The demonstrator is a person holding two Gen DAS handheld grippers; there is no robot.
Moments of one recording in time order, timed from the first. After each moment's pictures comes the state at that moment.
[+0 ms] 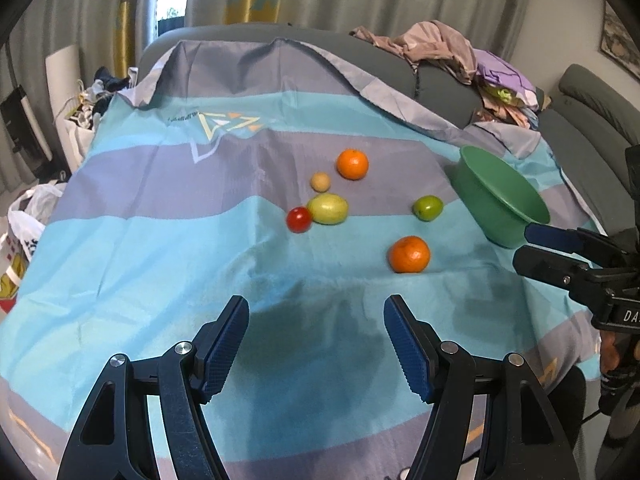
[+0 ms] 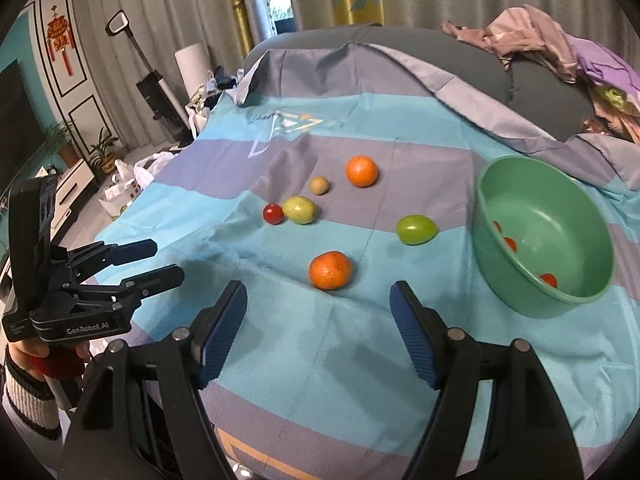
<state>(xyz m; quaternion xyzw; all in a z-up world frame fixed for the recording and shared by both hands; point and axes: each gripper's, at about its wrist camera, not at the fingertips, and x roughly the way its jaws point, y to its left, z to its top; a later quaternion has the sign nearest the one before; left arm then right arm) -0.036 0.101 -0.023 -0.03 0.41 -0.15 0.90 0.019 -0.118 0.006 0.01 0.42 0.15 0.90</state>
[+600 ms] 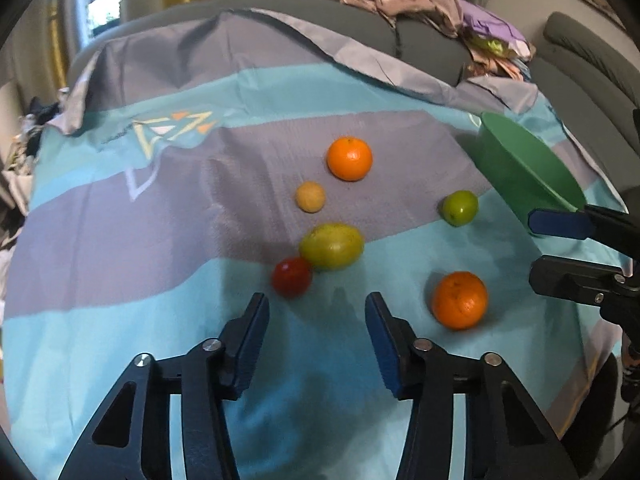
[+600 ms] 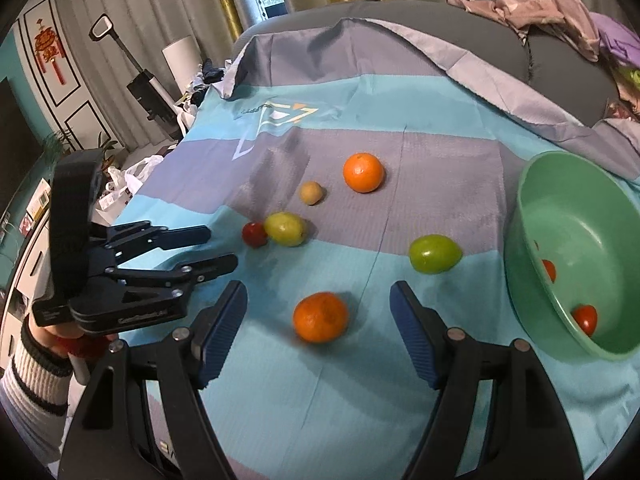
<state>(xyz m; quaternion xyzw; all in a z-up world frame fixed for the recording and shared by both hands) 0.065 0.070 -0.056 0.04 0.45 -0.21 0.87 0.092 -0.122 -0.022 0.05 0.45 0.16 0.88</state>
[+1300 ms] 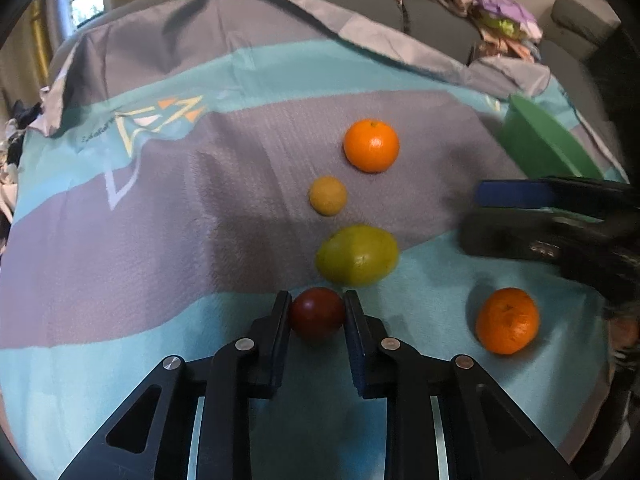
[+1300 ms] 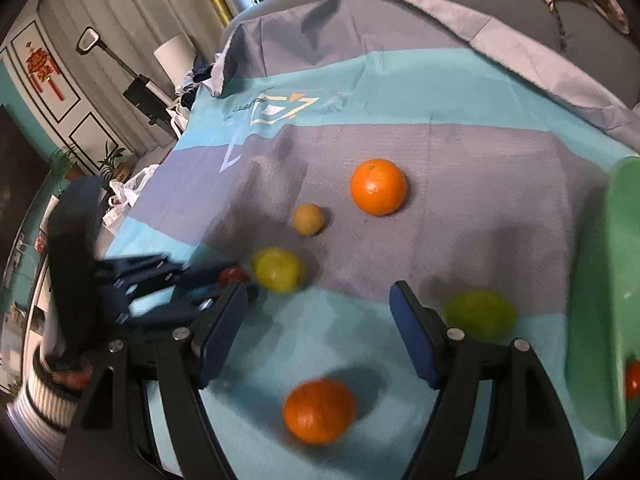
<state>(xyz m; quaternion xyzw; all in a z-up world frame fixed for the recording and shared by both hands) 0.090 0.071 -0.070 0.06 0.47 -0.21 0.86 0.173 -0.109 -0.058 0.09 0.48 0.19 0.85</state>
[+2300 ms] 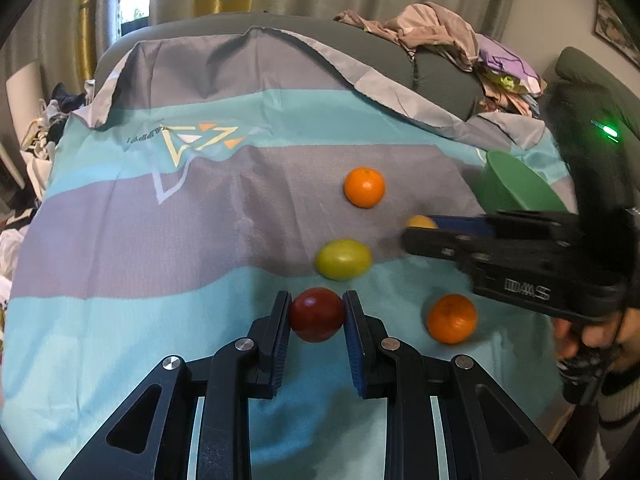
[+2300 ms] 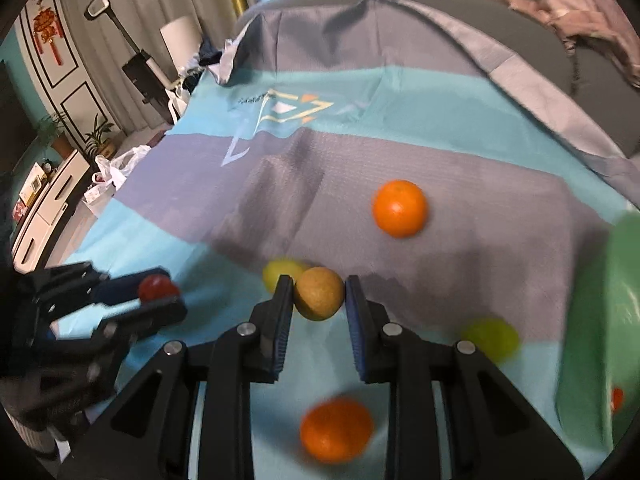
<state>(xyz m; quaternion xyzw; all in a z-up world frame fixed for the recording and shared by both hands) 0.048 0.092 -0.033 -0.01 0.42 -0.19 0.89 0.148 -0.087 -0.035 0.02 0.45 0.16 0.88</state>
